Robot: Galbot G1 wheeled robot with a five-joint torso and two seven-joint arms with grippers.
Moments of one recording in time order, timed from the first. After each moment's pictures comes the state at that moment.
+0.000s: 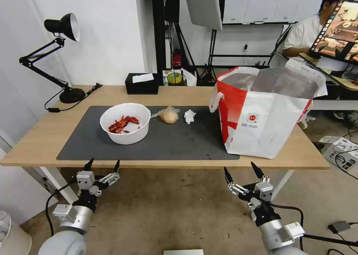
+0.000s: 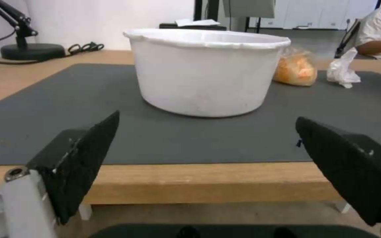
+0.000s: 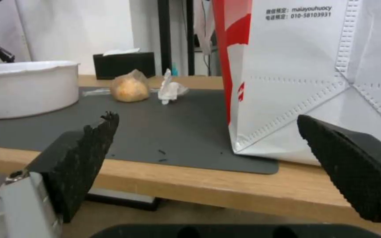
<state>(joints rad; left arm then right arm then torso) 1.63 -1.08 -0.58 -2.02 -0.47 -0.15 -0.07 -1.74 1.21 0.48 2.13 0.28 0.23 0.00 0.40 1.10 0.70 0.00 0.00</state>
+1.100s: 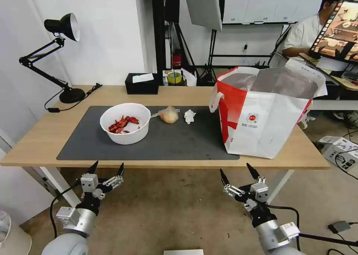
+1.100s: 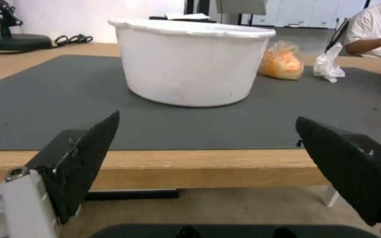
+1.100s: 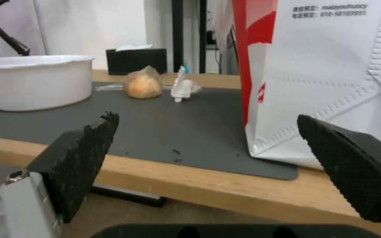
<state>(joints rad) 1.65 -1.09 -0.56 -2.02 -0.47 -0.16 -0.04 -1.70 1.16 0.44 2.14 0.29 0.20 0.00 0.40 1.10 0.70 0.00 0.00</state>
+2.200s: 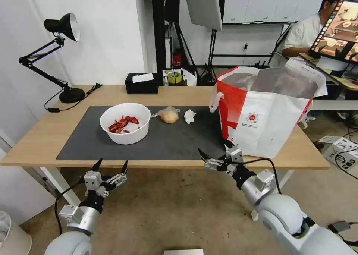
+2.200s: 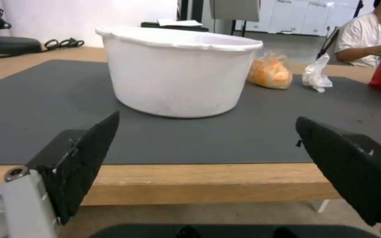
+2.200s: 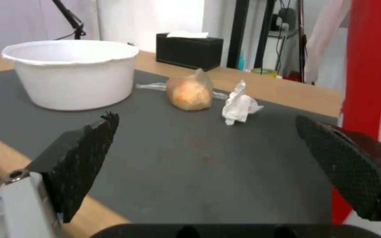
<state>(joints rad) 1.63 -1.09 -0.55 -2.03 -0.49 -0.15 -0.04 -1.14 0.84 0.11 2.05 0.54 -0.09 0.10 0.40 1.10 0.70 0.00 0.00</state>
